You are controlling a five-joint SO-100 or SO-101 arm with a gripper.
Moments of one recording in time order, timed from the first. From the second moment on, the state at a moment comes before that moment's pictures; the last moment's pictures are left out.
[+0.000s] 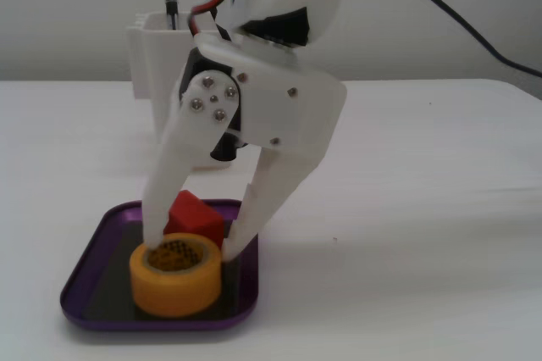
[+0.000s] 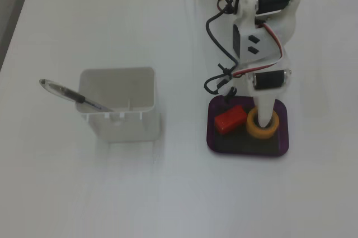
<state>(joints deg) -12.1 67.1 72.4 52.6 0.2</state>
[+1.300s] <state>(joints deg) -12.3 64.1 70.7 54.6 -1.0</state>
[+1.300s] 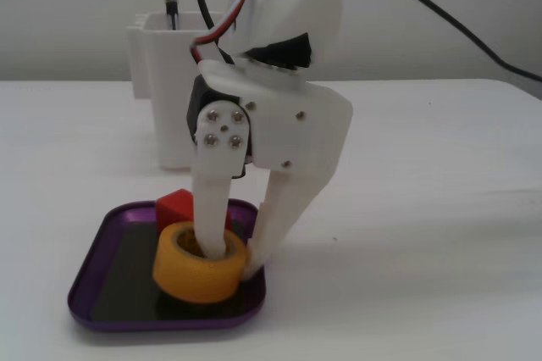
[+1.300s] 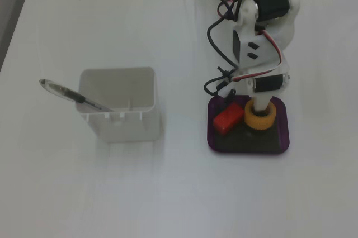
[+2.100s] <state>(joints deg) -12.3 100.5 78.0 75.2 -1.0</state>
